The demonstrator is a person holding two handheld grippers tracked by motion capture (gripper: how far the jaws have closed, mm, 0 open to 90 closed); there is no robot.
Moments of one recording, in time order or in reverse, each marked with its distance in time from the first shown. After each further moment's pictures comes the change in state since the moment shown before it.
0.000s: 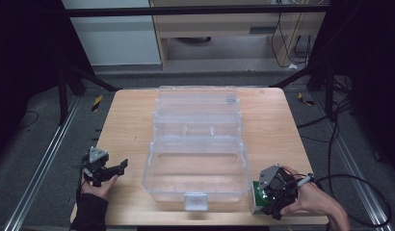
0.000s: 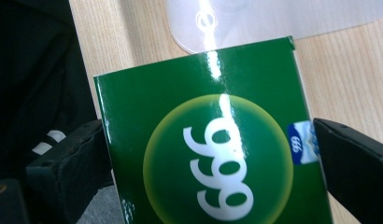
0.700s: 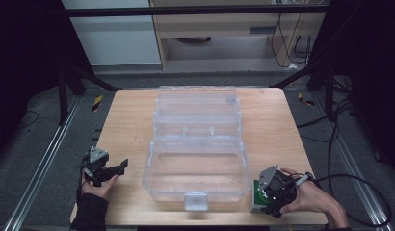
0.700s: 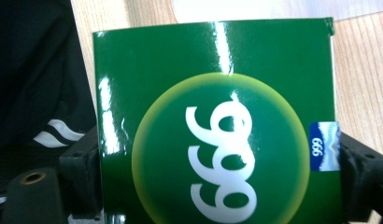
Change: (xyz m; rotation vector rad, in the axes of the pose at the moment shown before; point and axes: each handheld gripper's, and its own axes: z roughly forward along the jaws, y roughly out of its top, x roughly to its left) left arm -0.001 0.000 0.001 0.003 0.001 0.002; right arm -0.005 -0.006 0.008 0.025 0.038 -0.011
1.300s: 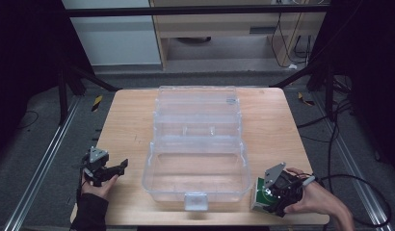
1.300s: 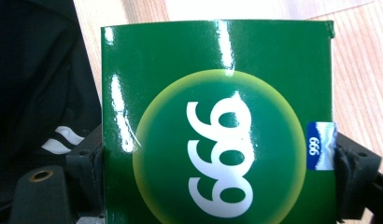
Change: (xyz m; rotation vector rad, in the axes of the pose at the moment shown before) left arm 0.000 0.000 0.000 0.001 0.000 0.000; right arm 0.001 -0.008 -0.015 -0.039 -0.016 0.052
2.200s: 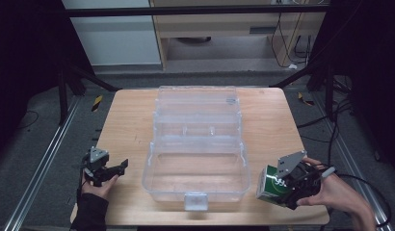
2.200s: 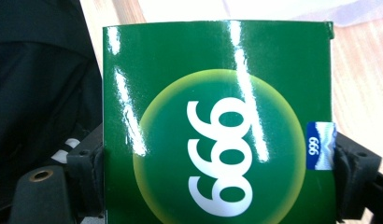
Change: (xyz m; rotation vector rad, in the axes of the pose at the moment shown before) left arm 0.000 0.000 0.000 0.005 -0.002 -0.001; right arm 0.000 0.011 -0.067 -0.085 -0.068 0.005
